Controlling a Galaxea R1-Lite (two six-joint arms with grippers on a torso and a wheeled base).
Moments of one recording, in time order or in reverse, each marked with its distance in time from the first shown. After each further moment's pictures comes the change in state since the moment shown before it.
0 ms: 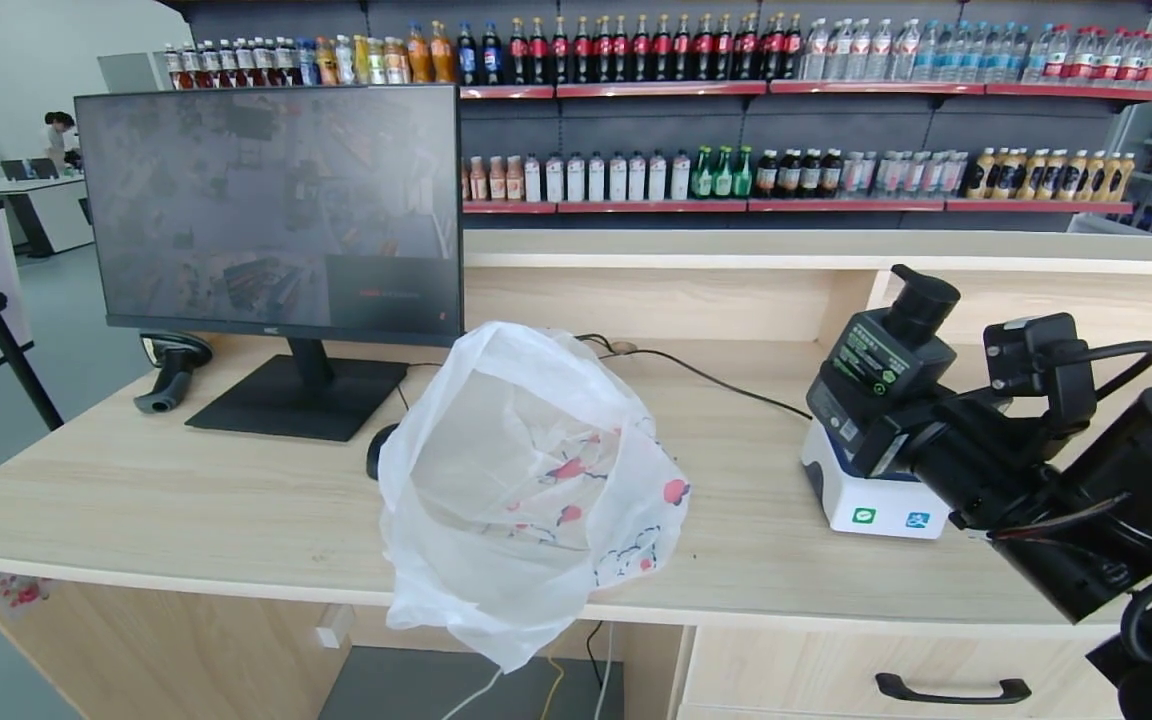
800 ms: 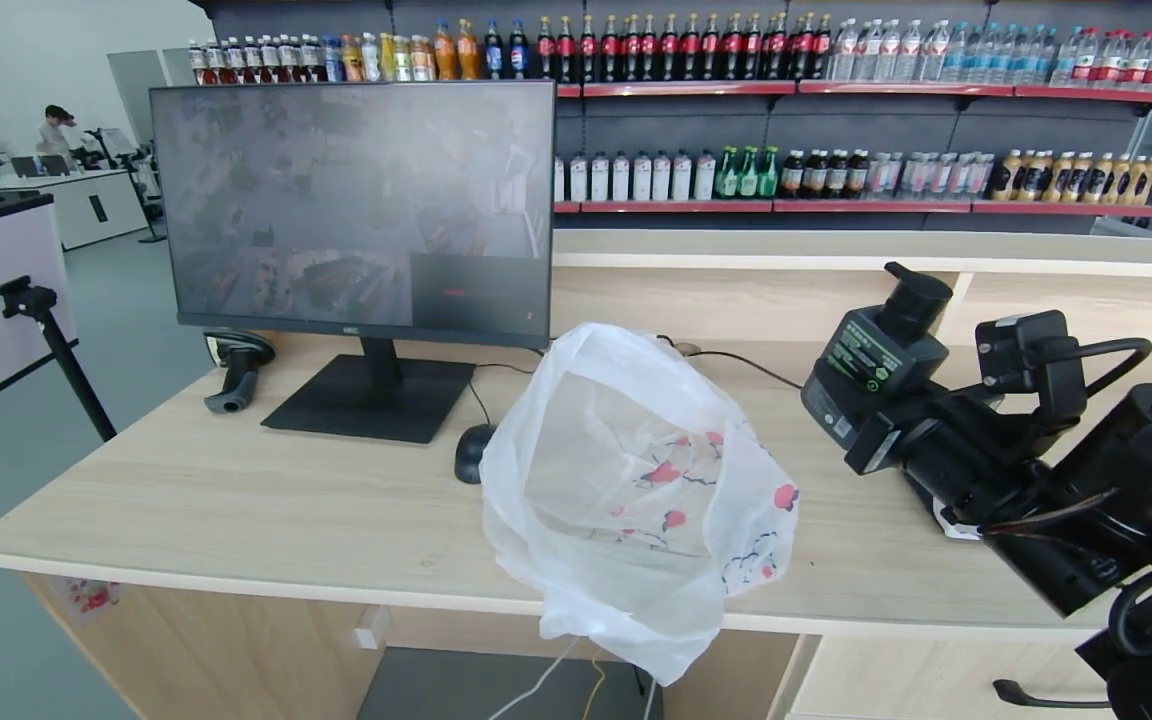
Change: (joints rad) left arm 0.000 0.000 0.000 0.000 0.000 0.000; right arm 0.005 0.015 -0.017 -0.001 0.001 0.001
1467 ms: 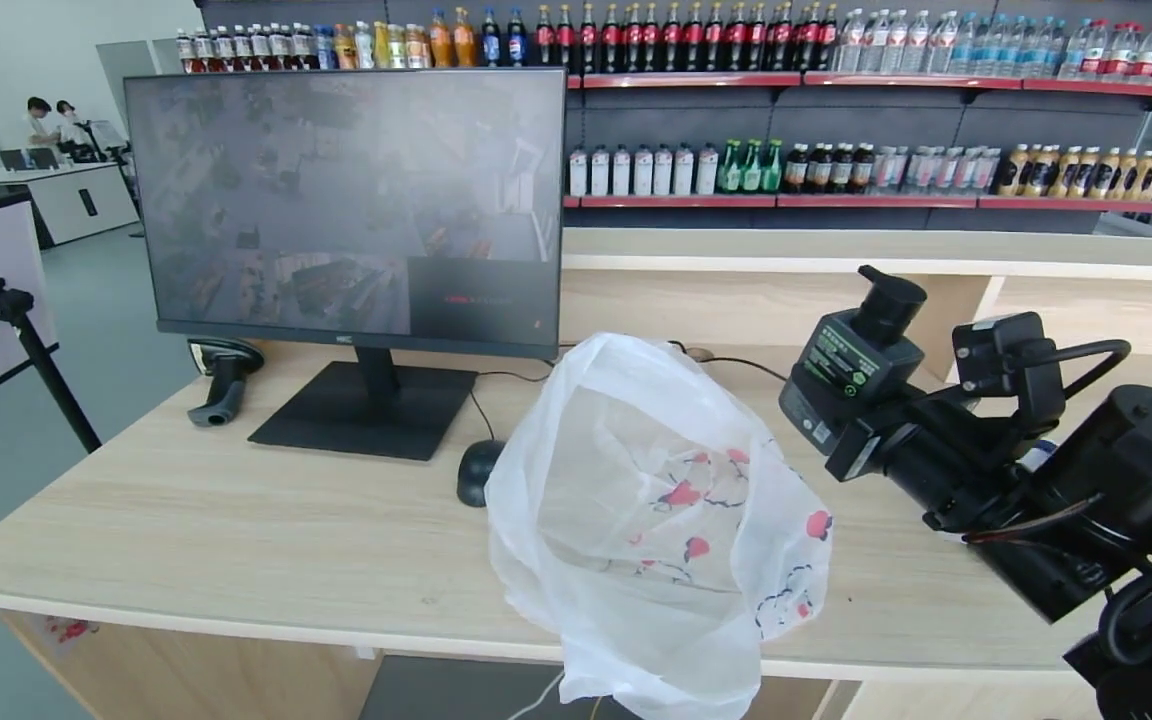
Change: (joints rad) left arm 0.000 0.000 0.000 0.001 0.000 -0.002; right arm 0.058 -0.009 -0.005 0.008 0.000 0.000
